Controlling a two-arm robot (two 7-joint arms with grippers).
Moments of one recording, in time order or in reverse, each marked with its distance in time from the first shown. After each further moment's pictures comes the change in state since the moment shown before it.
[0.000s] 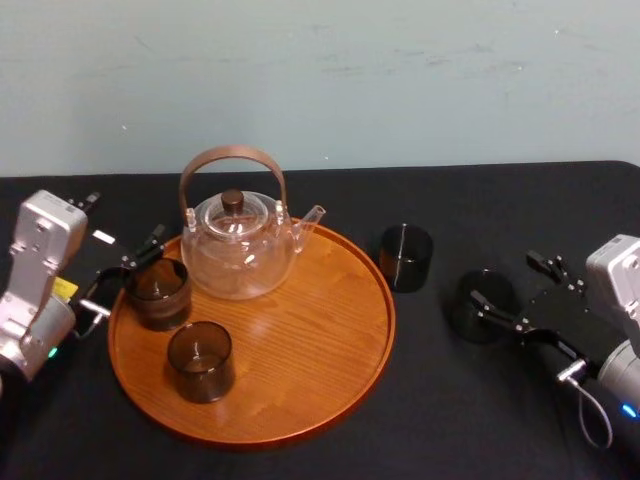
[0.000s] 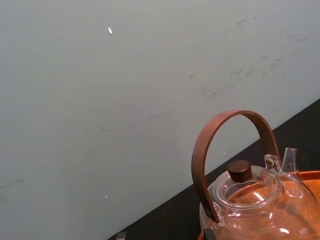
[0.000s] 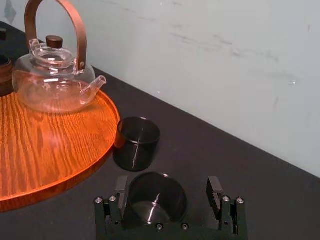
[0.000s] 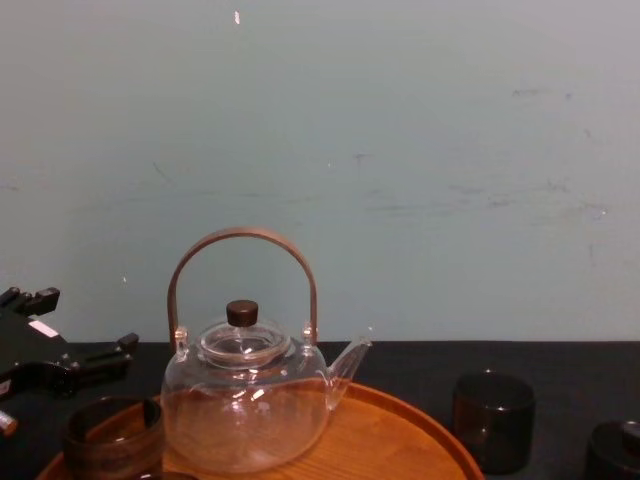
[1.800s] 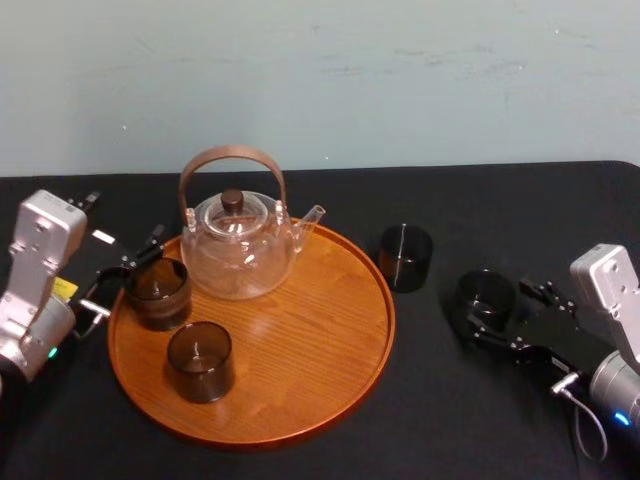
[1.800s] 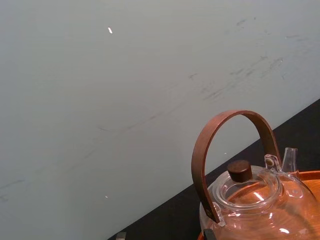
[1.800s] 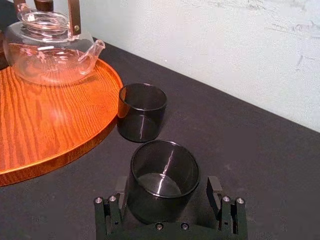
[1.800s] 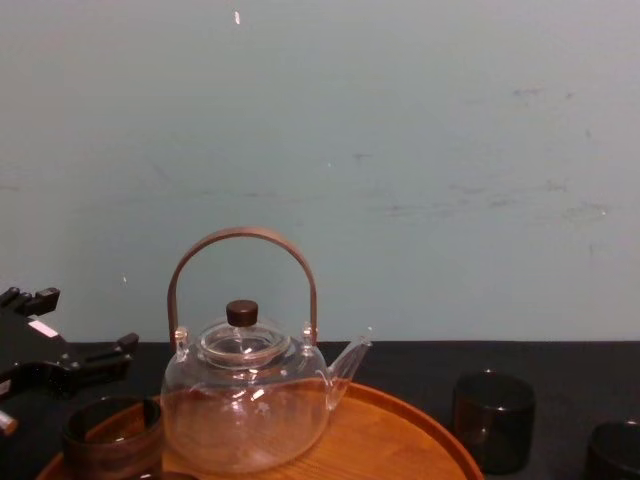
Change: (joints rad) left arm 0.000 0.000 0.000 0.000 0.000 0.000 0.000; right arm 0.006 -0.108 0.080 0.074 -0.063 0.107 0.131
